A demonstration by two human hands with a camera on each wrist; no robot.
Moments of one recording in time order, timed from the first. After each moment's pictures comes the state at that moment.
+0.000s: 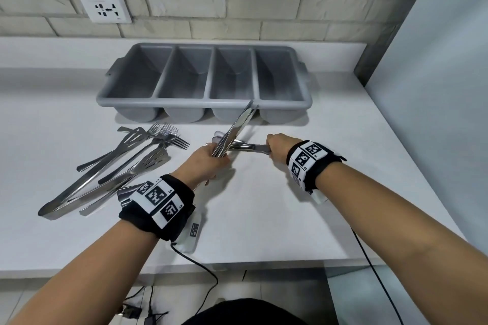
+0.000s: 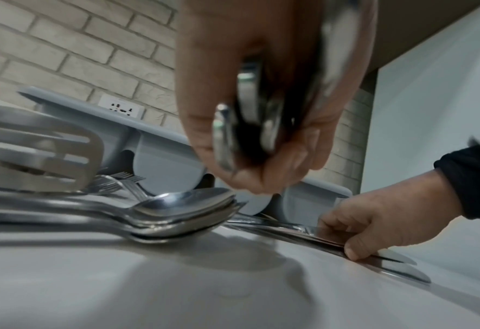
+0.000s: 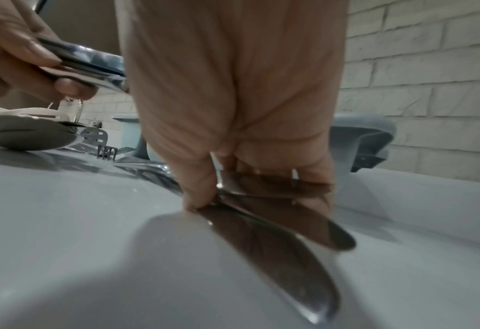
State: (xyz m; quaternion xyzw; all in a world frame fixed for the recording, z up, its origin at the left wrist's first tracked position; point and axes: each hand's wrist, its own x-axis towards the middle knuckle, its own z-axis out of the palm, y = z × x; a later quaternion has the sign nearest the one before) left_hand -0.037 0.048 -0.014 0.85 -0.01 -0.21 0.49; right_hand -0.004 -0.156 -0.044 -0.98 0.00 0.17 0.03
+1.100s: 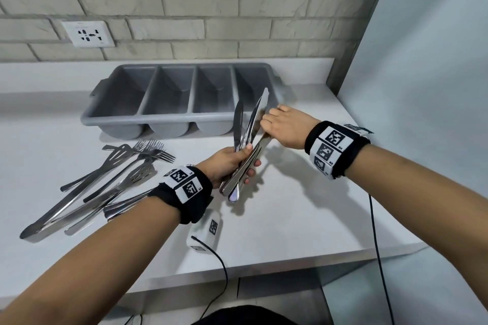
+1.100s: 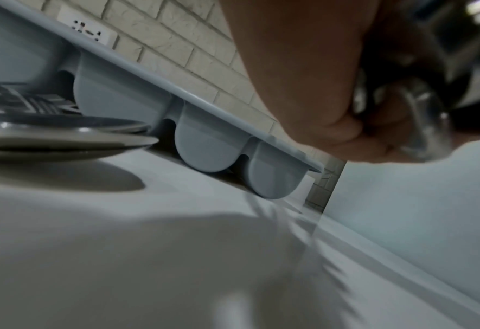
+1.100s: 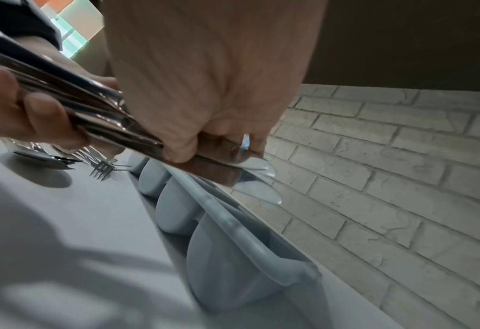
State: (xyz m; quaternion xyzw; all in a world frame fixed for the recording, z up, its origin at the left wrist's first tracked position) left_hand -0.043 -0.011 0.003 0.60 -0.08 -0.38 0.70; right_hand -0.035 -0.192 0.049 -0.93 -0.27 -0.06 -0.26
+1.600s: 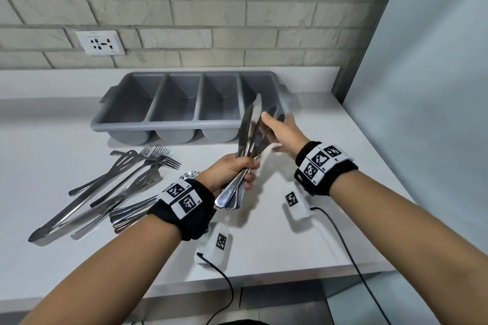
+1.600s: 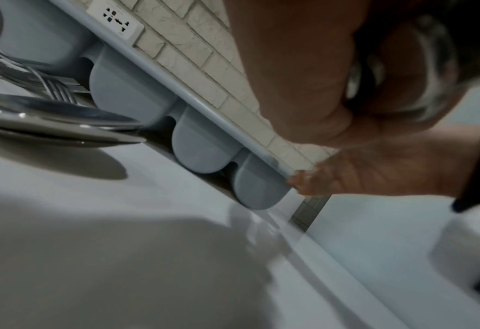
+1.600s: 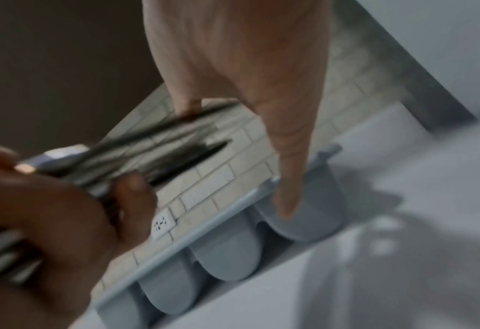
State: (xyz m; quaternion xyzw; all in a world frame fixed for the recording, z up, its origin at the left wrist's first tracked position) left_hand -0.053 -0.008 0.019 0.56 -0.04 -0.38 0.73; right_hand -0.024 -0.164 0.030 -0.74 0.17 -0.01 0.65
